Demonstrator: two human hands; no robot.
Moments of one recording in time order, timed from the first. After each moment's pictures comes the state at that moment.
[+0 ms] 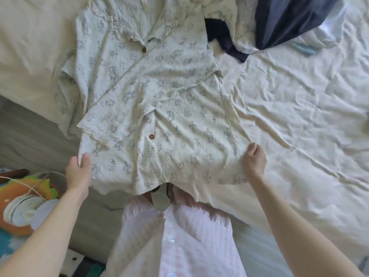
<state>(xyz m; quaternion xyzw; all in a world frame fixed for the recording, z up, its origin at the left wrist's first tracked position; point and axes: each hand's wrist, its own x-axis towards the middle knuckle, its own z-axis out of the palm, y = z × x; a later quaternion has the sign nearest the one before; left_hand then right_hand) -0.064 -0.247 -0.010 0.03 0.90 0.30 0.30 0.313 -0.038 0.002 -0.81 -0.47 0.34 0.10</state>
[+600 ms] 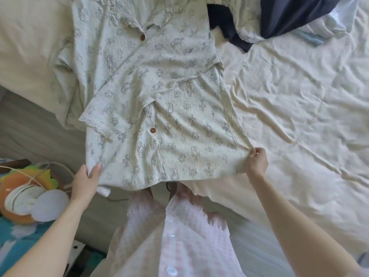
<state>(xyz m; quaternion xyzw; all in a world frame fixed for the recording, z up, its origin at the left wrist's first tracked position) -0.035 -0.286 -0.012 0.09 0.90 0.19 0.37 0.341 -0.050 -0.023 -0.84 -0.42 0.34 0.04</state>
